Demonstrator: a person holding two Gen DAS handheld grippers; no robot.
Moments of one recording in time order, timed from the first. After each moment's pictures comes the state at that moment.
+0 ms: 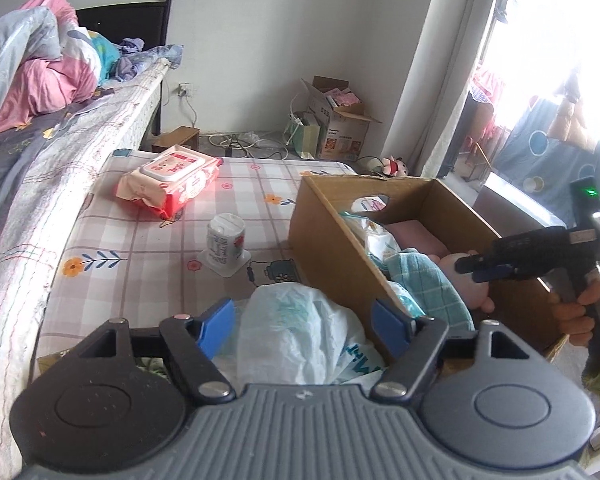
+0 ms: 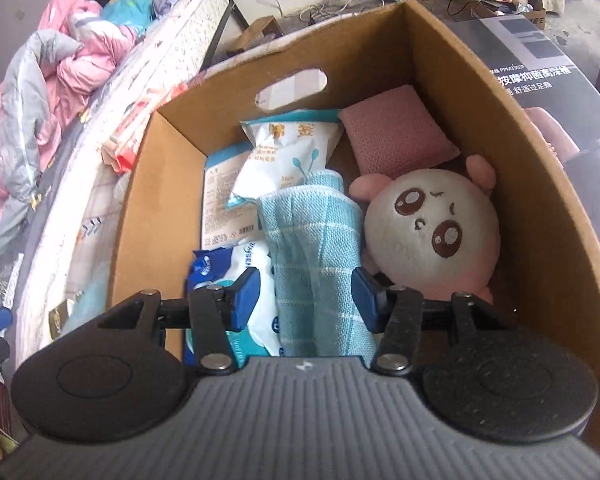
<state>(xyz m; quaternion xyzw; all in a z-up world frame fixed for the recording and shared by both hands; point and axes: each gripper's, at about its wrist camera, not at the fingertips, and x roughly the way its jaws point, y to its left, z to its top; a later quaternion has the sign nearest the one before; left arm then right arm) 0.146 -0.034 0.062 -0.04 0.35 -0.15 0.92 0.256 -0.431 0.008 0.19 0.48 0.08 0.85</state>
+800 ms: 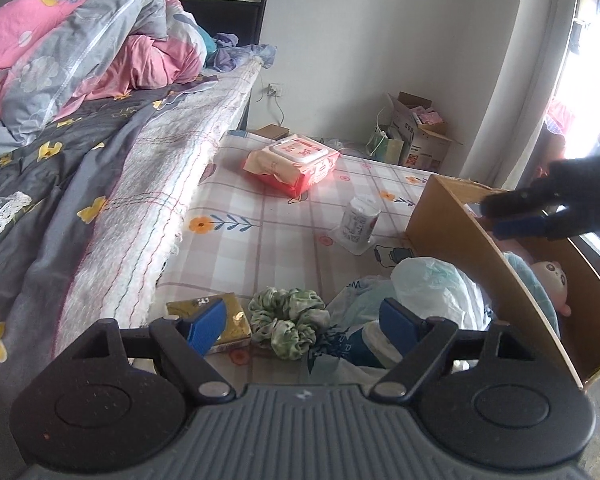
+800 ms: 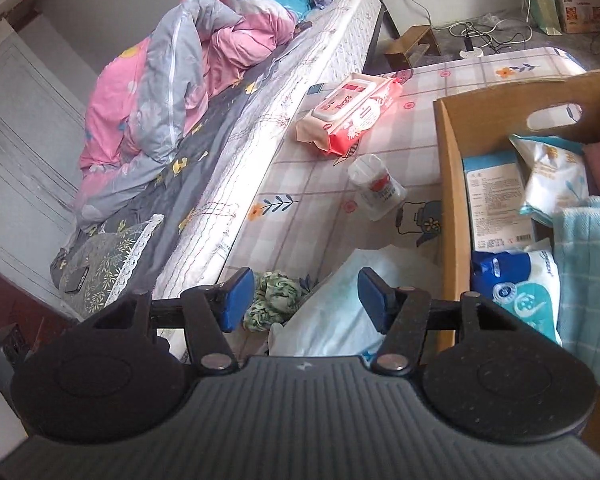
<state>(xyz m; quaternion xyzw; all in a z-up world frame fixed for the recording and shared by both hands) 0.121 0.065 0.034 -0.07 0.35 -0.05 0.93 0.239 -0.239 0.088 0.15 0.46 0.27 0.83</state>
